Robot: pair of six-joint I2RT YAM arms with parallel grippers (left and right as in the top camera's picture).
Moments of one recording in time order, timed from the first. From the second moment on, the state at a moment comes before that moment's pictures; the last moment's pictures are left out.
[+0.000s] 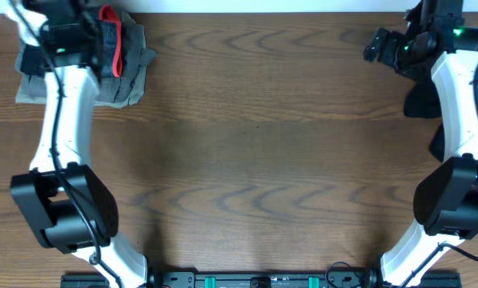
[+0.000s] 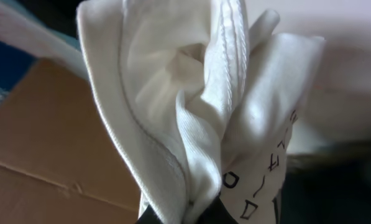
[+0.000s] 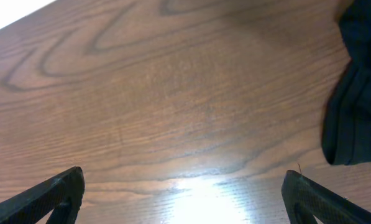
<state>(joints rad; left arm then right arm) 0.17 1.88 1.67 0.15 -0.45 0.84 -0.10 1.95 1.83 -0.96 -0.16 0.30</state>
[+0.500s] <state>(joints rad) 0.30 2.24 1.67 0.42 -0.39 0.90 -0.06 1.95 1.74 -0.93 -0.14 0.30</state>
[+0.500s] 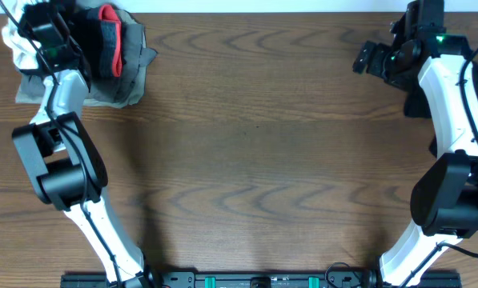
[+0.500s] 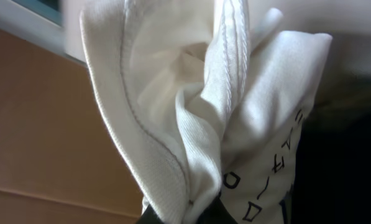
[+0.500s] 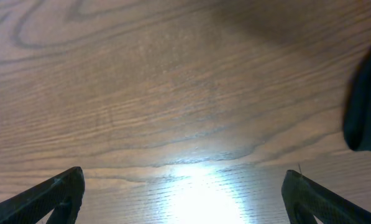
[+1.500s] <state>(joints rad) -0.01 2.27 1.67 0.18 -0.58 0.40 -0.05 1.95 1.71 -0.87 -0.14 0.30</state>
